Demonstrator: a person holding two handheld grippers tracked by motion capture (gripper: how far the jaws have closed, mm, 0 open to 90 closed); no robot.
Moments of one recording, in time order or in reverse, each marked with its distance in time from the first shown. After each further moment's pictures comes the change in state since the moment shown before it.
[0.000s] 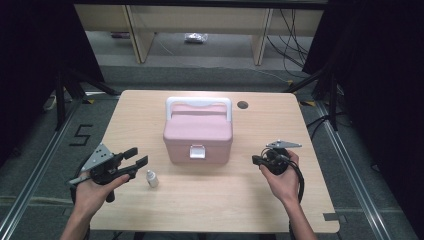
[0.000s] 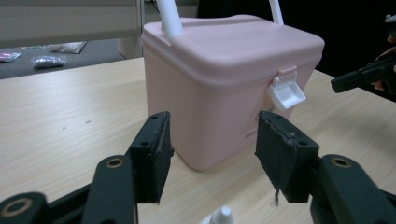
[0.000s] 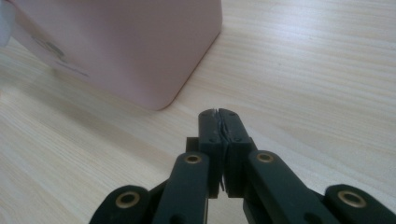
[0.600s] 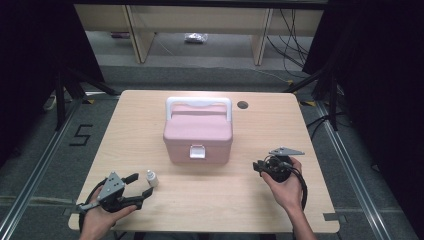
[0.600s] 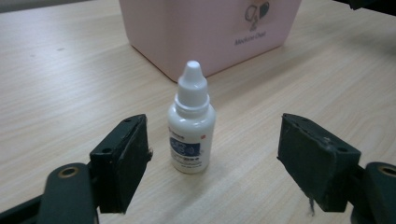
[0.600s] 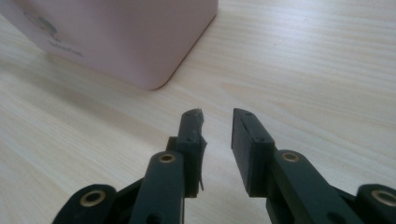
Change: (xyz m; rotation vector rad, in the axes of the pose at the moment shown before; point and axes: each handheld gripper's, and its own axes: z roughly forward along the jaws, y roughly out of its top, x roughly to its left) left arm -0.019 -0.076 -0.007 0.120 0.015 0.054; right arm -0.004 -0.020 -0.003 -0.011 -0.004 -0.003
